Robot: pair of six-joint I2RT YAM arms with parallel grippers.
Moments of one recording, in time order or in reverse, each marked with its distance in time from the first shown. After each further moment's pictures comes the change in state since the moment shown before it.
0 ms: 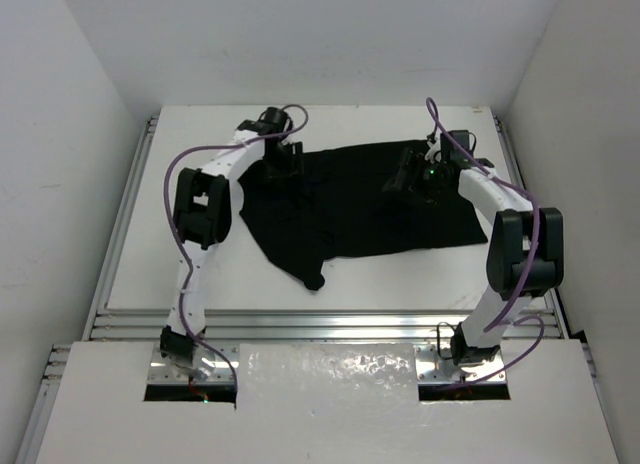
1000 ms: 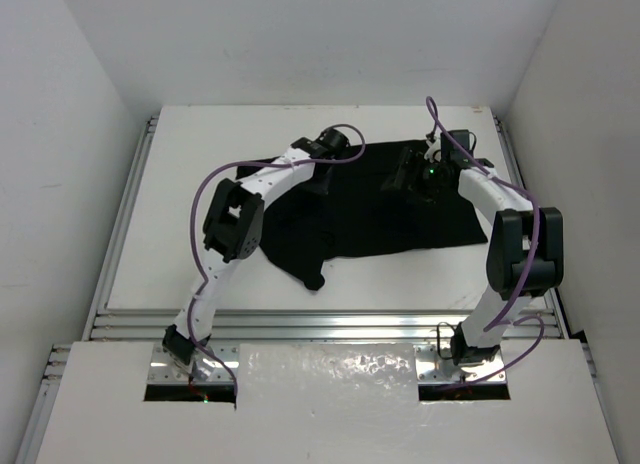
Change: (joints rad) left arm -0.303 0.017 0.055 -0.026 -0.620 0.135; right arm 0.002 0.005 0.000 0.016 -0.033 0.000
